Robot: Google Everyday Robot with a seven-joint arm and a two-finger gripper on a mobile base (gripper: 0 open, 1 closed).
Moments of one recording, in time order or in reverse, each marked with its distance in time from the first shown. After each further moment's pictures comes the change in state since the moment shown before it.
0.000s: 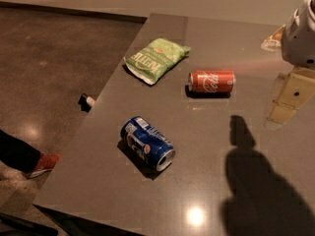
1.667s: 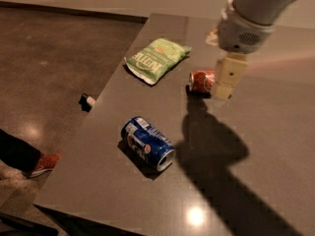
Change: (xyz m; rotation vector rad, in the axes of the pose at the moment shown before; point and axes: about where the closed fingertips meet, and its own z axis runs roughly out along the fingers) arm -0.082 -0.048 0.059 -0.080 -0.065 -0.138
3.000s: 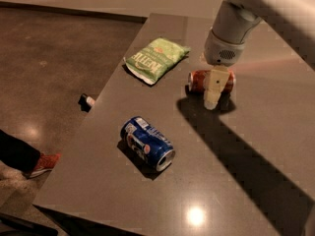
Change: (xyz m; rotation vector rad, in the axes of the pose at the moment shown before) arm 0.024 -0.052 0.097 -0.130 0.056 0.011
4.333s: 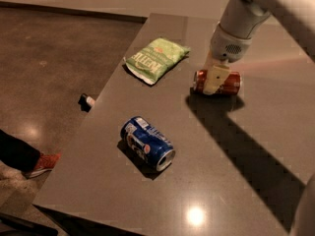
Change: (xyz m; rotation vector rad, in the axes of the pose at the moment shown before) arm 0.005 -0.011 -0.006 -0.013 -0.044 0.033
